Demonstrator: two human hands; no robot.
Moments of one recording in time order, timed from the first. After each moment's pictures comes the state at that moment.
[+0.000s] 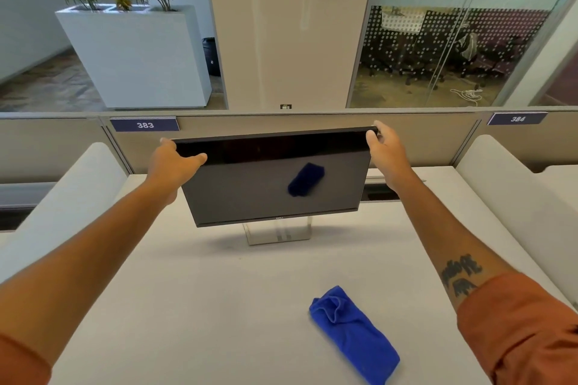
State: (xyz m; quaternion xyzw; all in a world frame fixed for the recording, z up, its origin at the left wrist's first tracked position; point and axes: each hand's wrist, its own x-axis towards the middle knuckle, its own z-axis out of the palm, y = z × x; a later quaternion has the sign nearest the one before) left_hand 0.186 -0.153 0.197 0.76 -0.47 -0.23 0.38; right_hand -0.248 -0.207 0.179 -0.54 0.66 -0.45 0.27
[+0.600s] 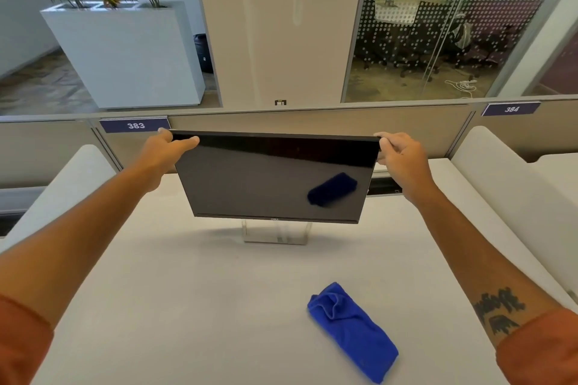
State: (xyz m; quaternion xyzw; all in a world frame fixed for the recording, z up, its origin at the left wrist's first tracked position) left_hand 0.204 -0.182 0.208 0.71 -0.51 -0.32 0.37; right_hand -0.277 -0.158 0.177 -0.56 0.65 -0.47 0.21
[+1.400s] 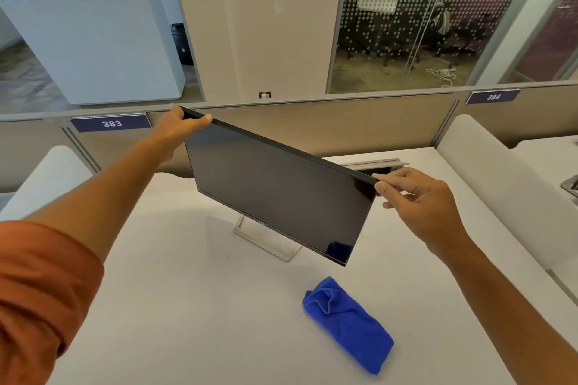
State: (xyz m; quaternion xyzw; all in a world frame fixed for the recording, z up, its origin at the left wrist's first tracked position) left_hand 0.179 -0.263 0.202 0.66 -0.57 -0.36 0.34; right_hand -0.271 -0.033 0.181 -0.63 0.60 -0.46 0.19
